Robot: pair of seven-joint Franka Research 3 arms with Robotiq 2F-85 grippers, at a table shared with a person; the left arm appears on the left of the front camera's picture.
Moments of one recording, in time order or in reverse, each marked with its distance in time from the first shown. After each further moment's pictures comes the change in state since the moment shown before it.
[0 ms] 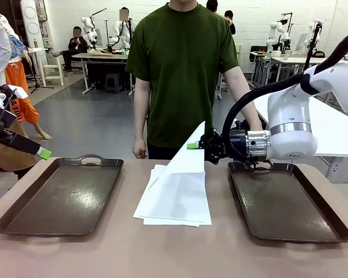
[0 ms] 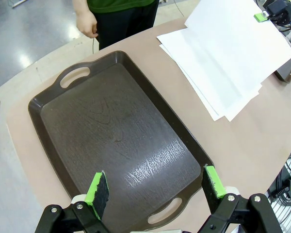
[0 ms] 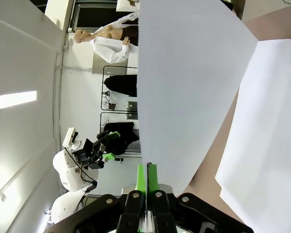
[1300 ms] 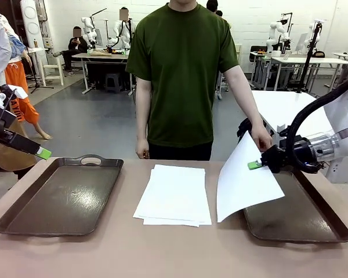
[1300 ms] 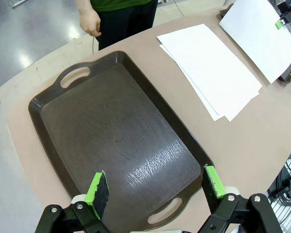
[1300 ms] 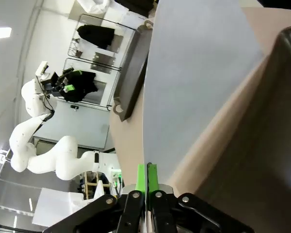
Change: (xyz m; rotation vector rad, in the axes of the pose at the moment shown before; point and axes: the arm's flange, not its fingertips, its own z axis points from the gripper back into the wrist) left arm 0.000 0.000 0.000 0.001 0.000 0.000; right arm 0.032 -0.048 0.191 -0.162 0.226 0.285
